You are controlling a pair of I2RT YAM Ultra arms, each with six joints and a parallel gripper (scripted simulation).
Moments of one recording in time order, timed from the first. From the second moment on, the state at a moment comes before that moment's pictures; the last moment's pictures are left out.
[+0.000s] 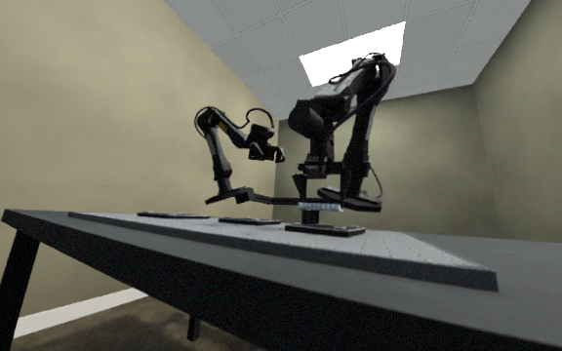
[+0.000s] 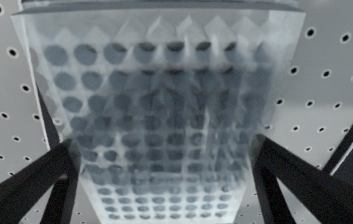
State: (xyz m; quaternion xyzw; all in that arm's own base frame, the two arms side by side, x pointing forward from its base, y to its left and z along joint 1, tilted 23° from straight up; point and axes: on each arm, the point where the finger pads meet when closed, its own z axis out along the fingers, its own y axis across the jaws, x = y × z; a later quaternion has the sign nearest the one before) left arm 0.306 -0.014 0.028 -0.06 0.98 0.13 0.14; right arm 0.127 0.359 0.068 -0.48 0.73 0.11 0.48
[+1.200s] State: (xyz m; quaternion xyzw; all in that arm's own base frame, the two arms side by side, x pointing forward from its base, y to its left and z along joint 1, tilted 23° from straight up) left arm 0.320 0.000 0.039 0.05 0.98 0.15 0.14; right arm 0.181 0.366 0.061 -0.49 0.65 0.13 0.57
